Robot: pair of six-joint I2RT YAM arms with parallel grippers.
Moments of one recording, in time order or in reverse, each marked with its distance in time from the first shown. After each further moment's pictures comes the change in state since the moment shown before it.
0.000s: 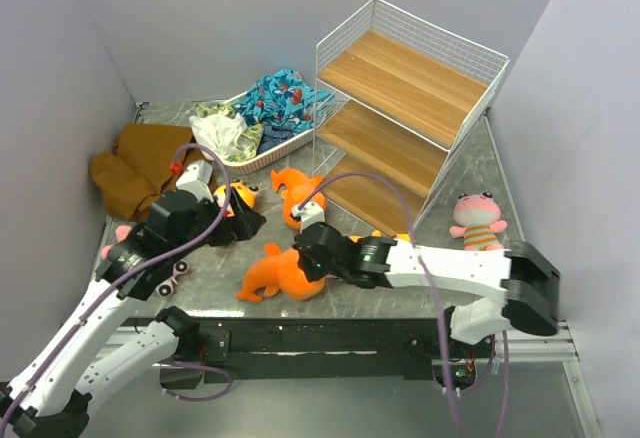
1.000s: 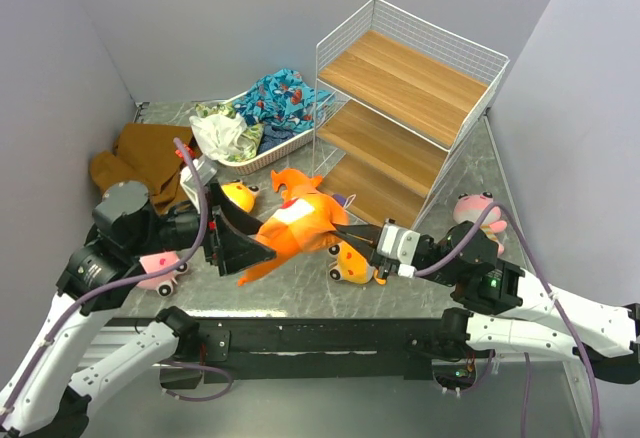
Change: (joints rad) left arm 0.000 0.004 0.270 0.115 0.769 0.175; right arm -0.003 -0.724 -0.121 0.380 -0.349 -1.073
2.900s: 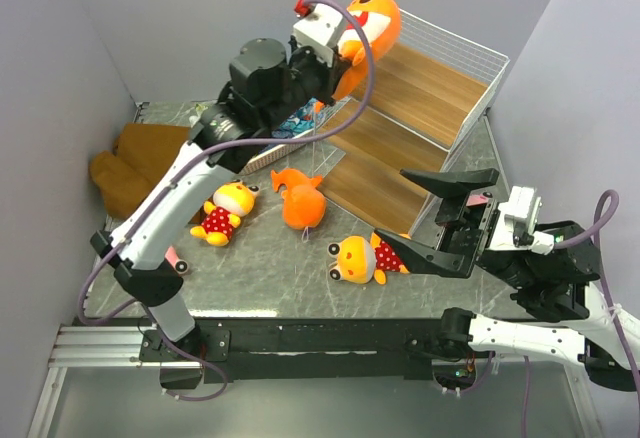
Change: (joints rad) left arm -0.237 0.975 1.044 0.132 -0.814 0.576; right arm -0.002 -0.105 0.241 -0.046 0.077 0.297
